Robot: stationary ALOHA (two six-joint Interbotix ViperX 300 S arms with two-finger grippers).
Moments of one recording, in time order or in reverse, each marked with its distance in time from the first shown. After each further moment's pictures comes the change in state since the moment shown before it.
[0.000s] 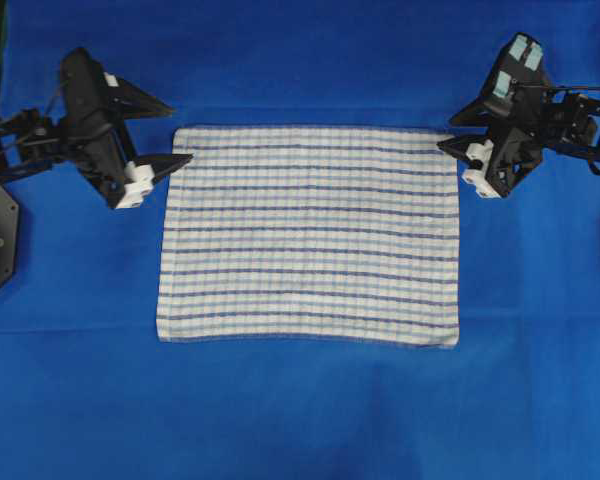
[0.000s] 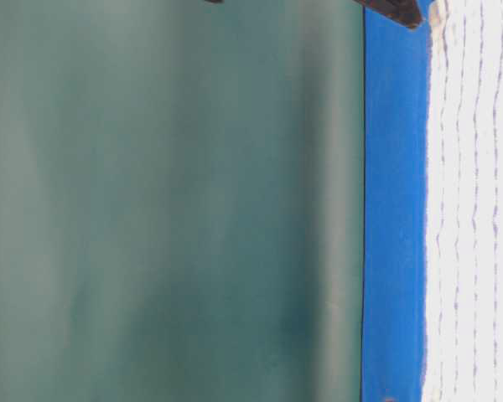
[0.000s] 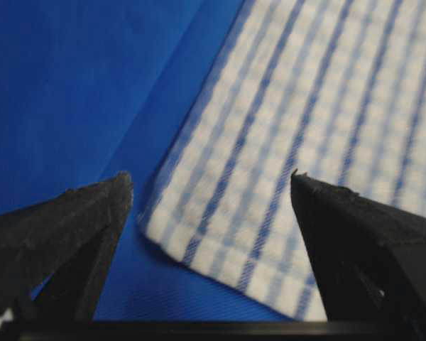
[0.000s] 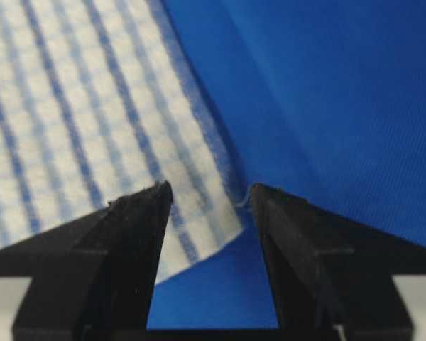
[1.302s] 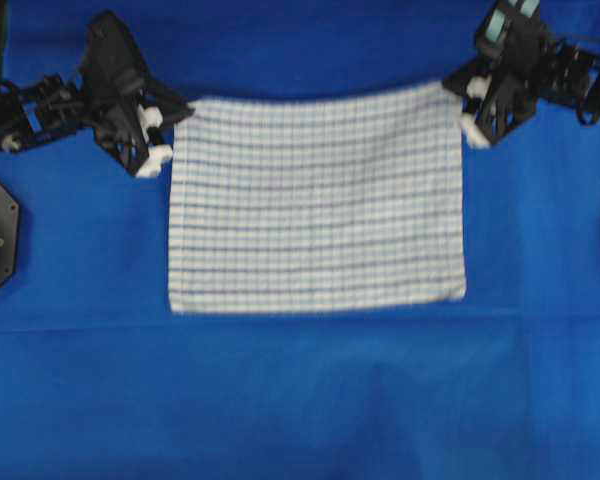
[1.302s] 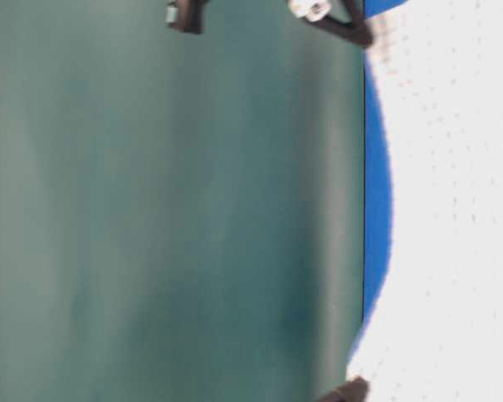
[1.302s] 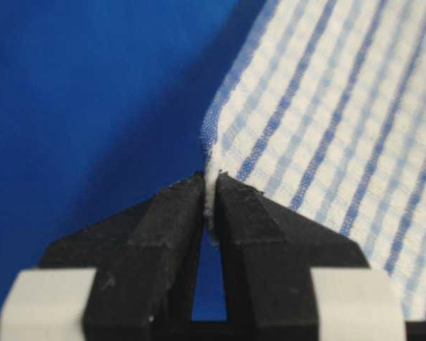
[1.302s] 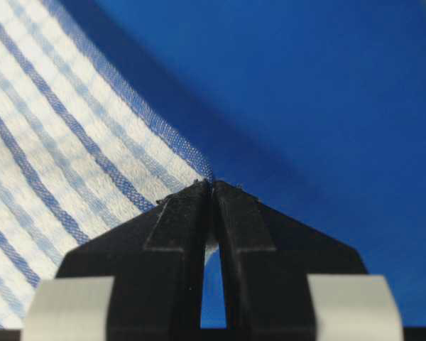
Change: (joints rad) left arm 0.106 -0.037 -0.133 -0.003 0.241 -0.002; right arm -0.164 -0.035 -0.137 -0.038 0.150 -0.035
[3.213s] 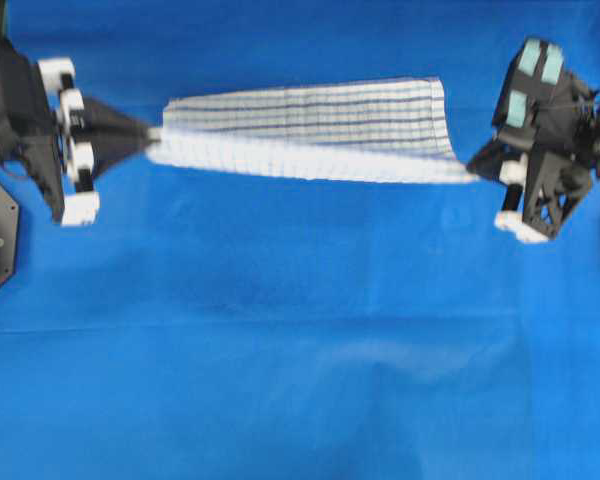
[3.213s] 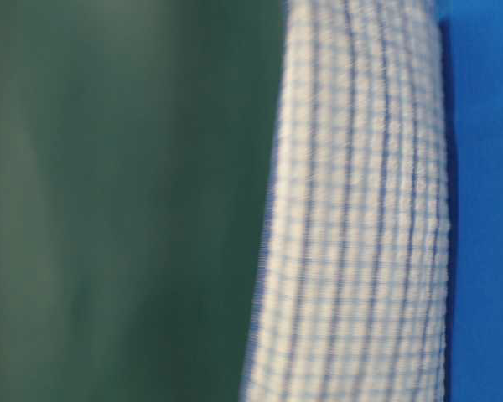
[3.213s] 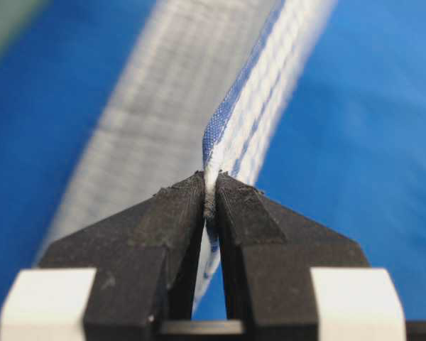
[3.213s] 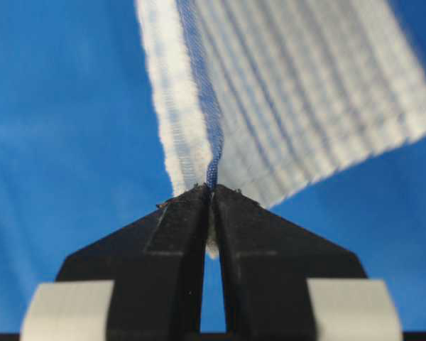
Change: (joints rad) left arm -0.267 -0.499 0.130 0.009 0.110 0.000; right arm 0.546 -0.374 -0.118 -0.196 0.724 0.425
